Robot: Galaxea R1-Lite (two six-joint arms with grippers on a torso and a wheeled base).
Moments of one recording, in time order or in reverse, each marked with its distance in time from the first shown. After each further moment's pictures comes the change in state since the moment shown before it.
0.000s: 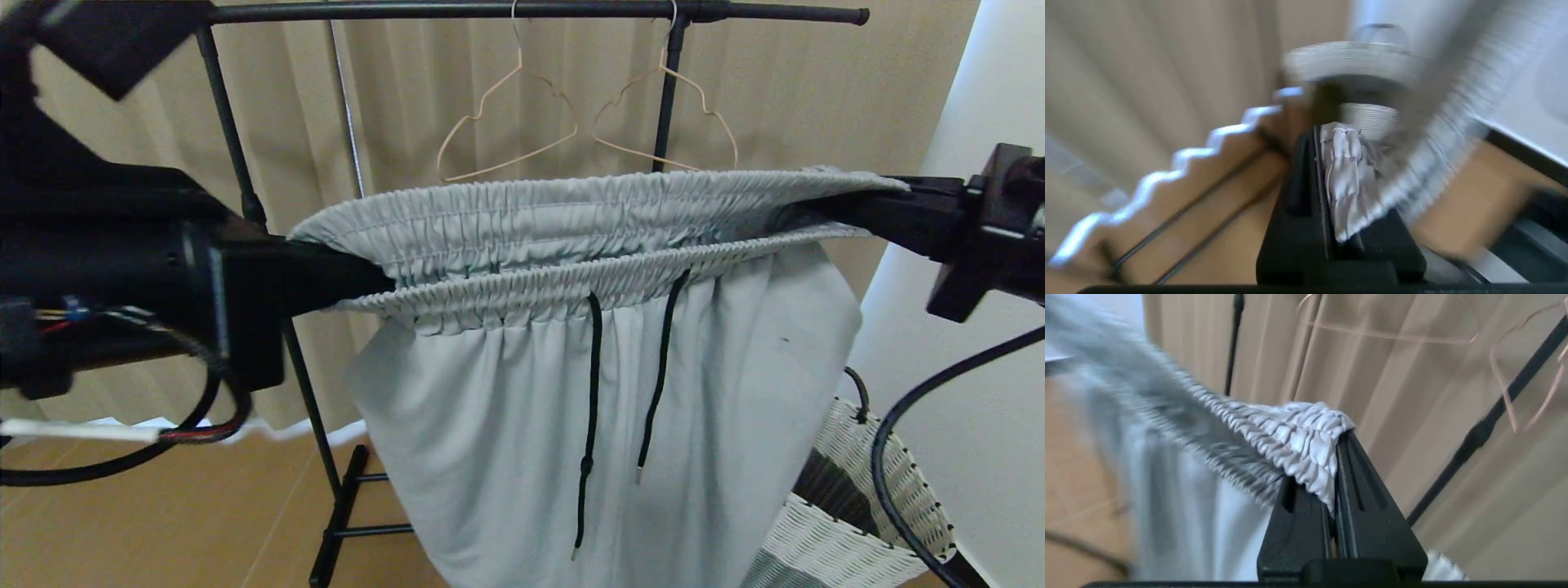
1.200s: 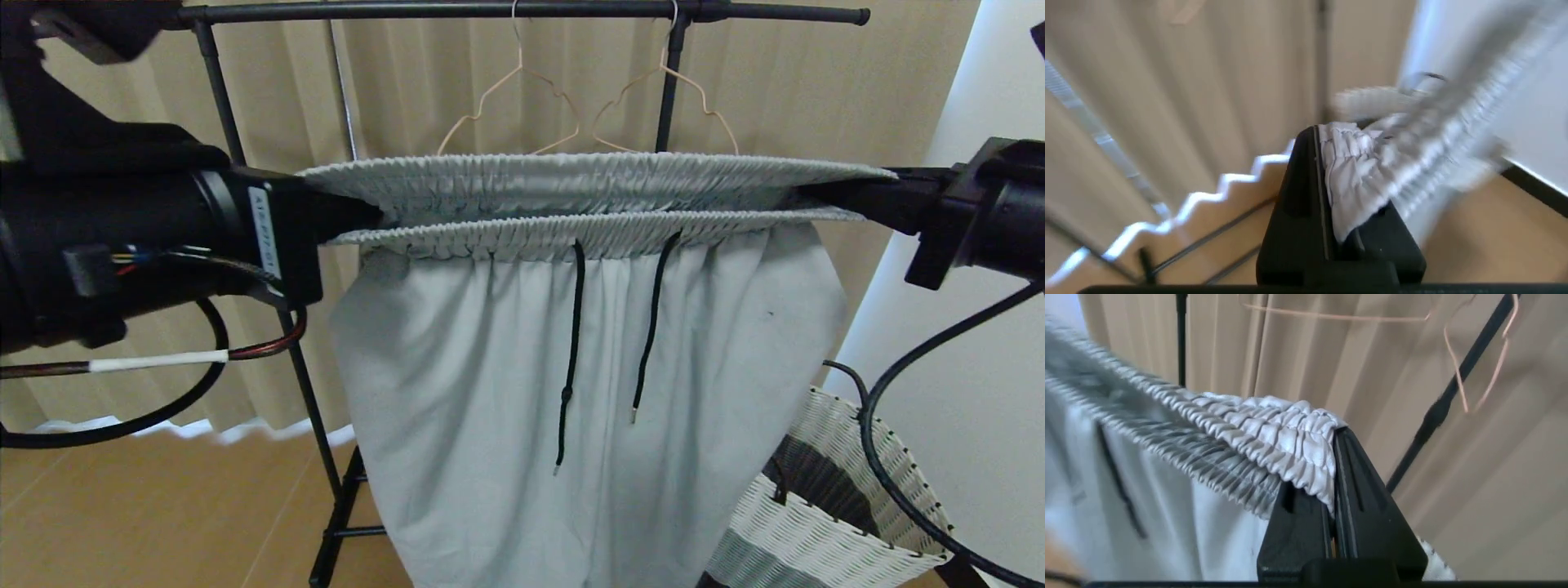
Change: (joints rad) left arm -0.017 0.046 0.025 -0.169 0.342 0.002; right arm -0.060 0.021 -0.066 0.104 -0.079 0.001
